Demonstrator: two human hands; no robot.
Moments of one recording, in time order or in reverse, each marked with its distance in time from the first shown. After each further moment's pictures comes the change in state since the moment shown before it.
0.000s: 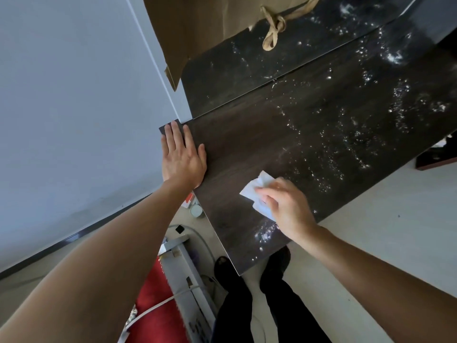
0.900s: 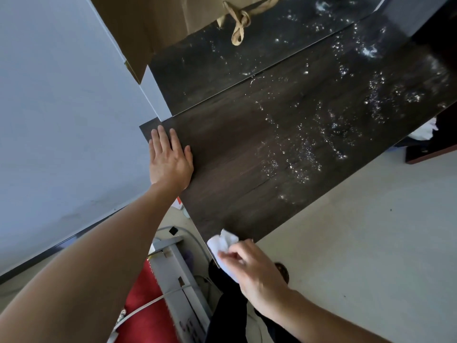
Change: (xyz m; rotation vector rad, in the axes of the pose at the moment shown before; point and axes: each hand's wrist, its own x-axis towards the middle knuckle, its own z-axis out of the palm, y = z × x) left_hand -0.021 0.017 -0.002 -0.031 -0.013 -0.009; right_hand -0.123 -0.021 0.030 -0.071 -0.145 -0.207
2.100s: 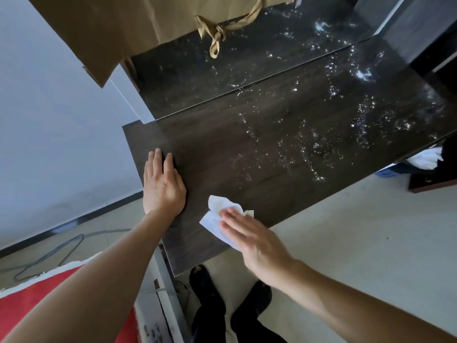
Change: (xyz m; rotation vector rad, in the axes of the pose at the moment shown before) left_hand -0.053 0.052 0.013 -0.305 0.198 -0.103; right_hand 0.030 0.103 -0.065 -0.080 -0.162 -0.289
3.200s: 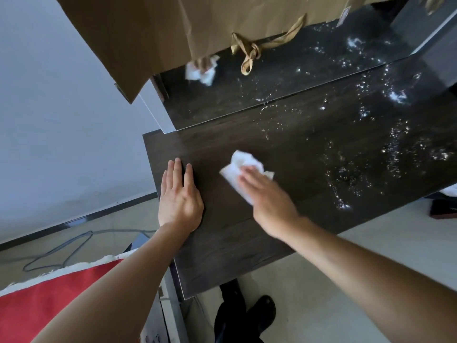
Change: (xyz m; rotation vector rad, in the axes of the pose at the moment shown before) left_hand 0.006 -0.001 -0.003 0.093 -0.052 0.052; right_hand 0.111 0.064 -0.028 -0.105 -0.013 0.127
